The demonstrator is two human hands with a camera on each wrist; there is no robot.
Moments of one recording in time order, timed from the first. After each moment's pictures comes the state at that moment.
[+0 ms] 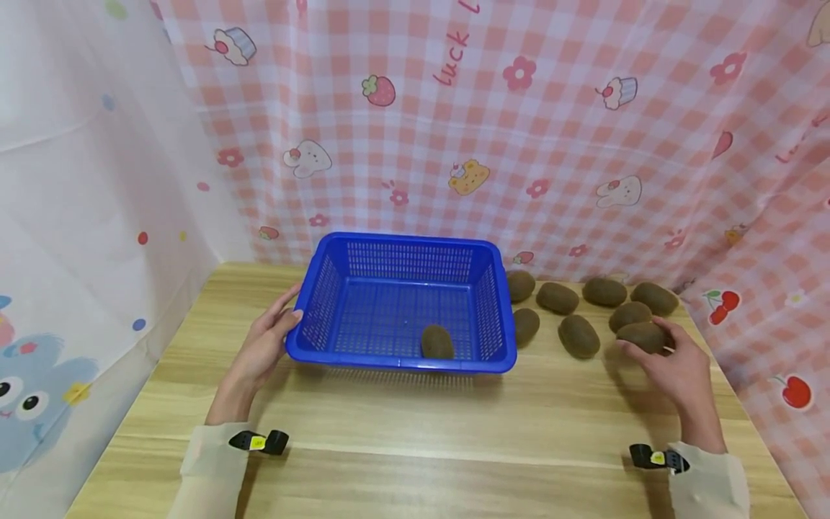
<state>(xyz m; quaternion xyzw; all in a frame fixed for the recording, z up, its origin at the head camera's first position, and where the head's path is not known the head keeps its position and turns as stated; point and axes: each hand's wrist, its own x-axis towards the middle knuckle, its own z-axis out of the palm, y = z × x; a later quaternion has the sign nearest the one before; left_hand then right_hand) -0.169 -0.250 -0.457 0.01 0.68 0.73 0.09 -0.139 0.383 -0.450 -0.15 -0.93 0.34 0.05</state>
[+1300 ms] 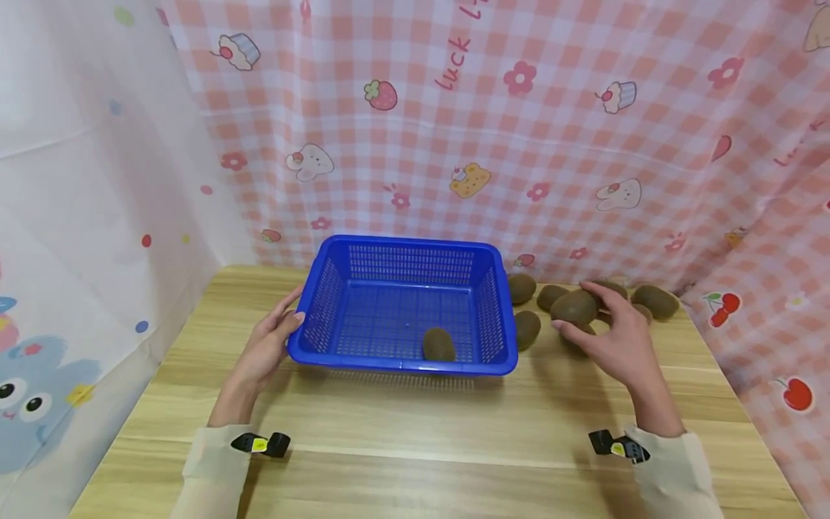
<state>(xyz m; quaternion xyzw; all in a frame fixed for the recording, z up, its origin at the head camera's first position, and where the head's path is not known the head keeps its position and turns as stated) -0.169 -0.249 -0.458 0.00 0.68 0.72 0.08 -0.152 0.278 -0.397 0.04 -0.92 0.35 0.15</state>
